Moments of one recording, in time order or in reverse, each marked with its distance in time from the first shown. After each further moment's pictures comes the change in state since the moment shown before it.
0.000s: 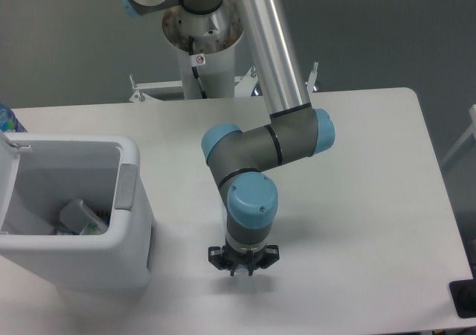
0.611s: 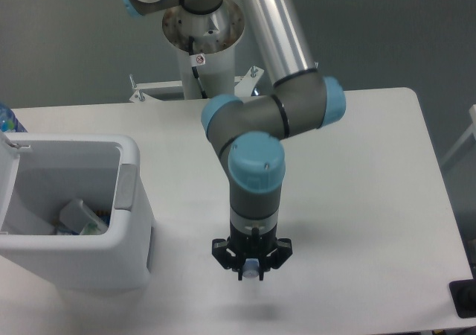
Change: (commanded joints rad) arm 0.040 0.121 0.185 0.066 -0.152 0.029
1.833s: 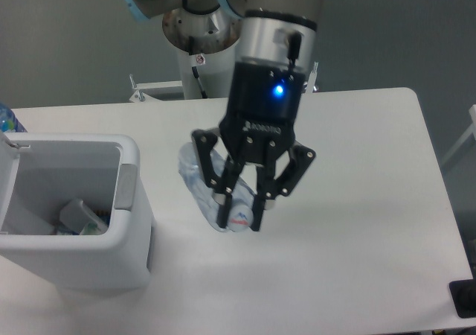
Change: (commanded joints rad) arm 0.063 0.256 0.046 0.034 -0.382 -0.336
